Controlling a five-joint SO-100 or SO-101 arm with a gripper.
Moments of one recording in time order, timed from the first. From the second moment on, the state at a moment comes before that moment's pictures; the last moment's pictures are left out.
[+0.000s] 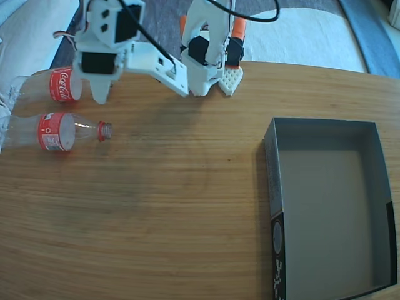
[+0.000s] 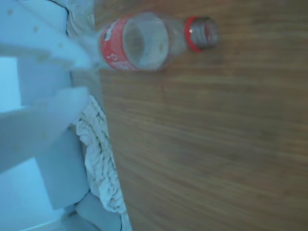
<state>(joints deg) 42.5 101.9 72.6 94.3 -51.7</state>
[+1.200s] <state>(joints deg) 49.8 100.6 82.4 84.6 -53.9</state>
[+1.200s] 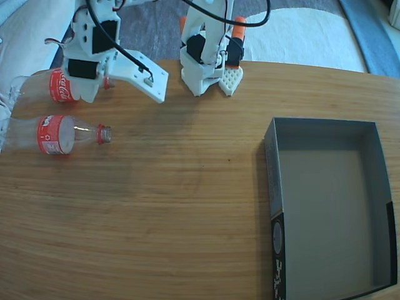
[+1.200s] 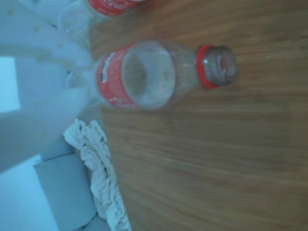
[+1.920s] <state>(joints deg) 52.6 86.0 81.4 79.2 -58.0</state>
